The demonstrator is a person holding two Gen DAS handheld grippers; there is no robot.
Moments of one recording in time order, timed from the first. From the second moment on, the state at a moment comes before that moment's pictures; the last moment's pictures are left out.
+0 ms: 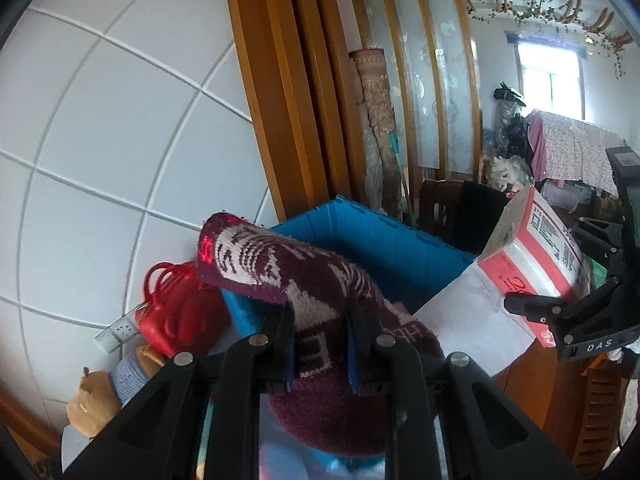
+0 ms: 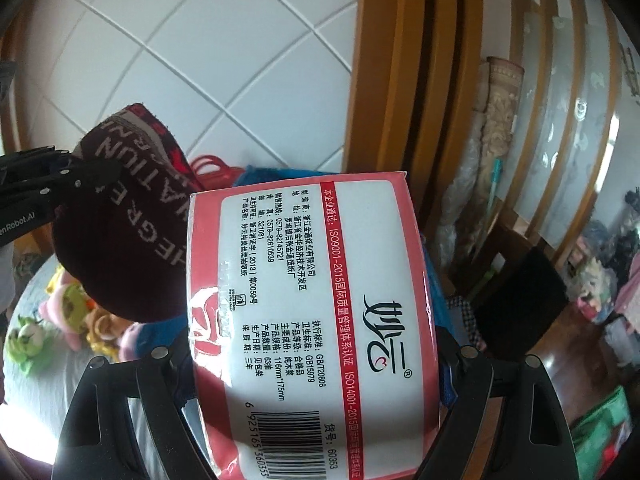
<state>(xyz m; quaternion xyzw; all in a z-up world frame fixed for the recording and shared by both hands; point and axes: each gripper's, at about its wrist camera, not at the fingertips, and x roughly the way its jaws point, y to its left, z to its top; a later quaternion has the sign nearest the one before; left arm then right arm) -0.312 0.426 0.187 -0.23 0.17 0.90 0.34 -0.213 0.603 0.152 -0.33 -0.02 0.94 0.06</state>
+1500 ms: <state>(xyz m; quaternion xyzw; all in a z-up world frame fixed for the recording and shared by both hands) -0.659 0.592 -0.084 -0.58 0.16 0.79 0.13 -0.690 0.738 -0.107 -0.62 -0.06 0.79 -0.02</state>
